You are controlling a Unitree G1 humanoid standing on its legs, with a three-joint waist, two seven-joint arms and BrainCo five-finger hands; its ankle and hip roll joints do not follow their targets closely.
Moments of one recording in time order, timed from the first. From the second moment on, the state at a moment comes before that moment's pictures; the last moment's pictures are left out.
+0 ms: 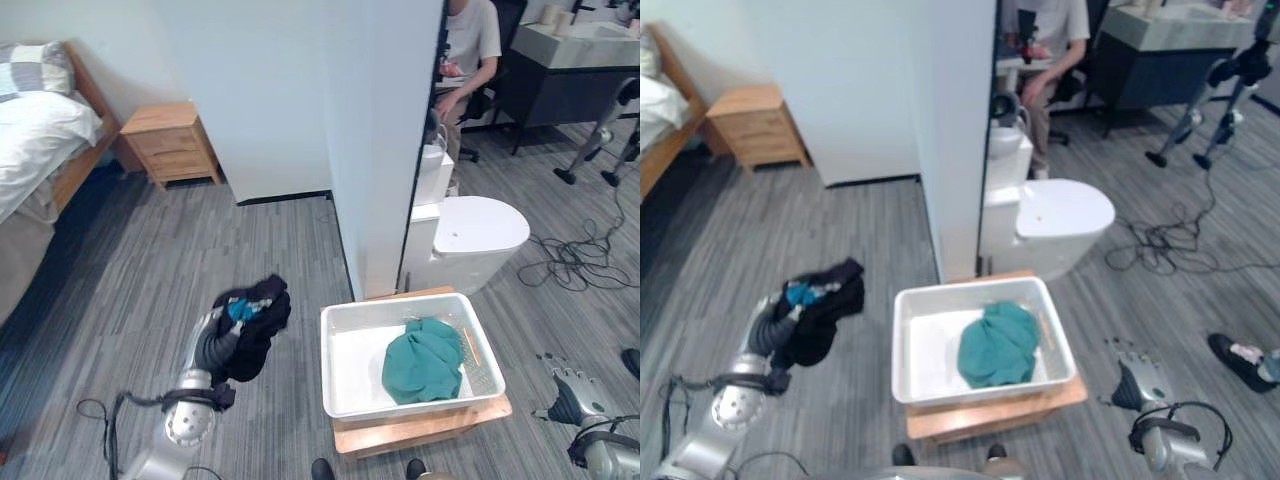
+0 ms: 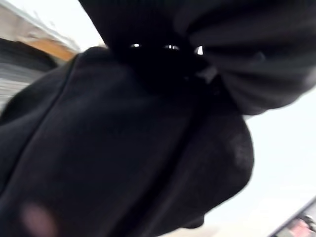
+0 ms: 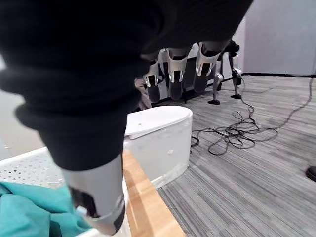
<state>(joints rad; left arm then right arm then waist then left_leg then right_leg) 0.18 0.59 -0.13 0.08 0.14 -0.22 0.23 0.26 -0.66 0.12 0.48 -0.71 -0.11 -0.36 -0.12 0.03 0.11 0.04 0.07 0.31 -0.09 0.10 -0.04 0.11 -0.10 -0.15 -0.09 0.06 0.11</state>
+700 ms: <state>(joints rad) -0.14 0.39 -0.44 0.16 0.22 -0.22 0.15 0.21 -0.56 0.26 0.67 -0.71 -0.07 -0.36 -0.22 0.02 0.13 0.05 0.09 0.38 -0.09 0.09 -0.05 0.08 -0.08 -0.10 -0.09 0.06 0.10</state>
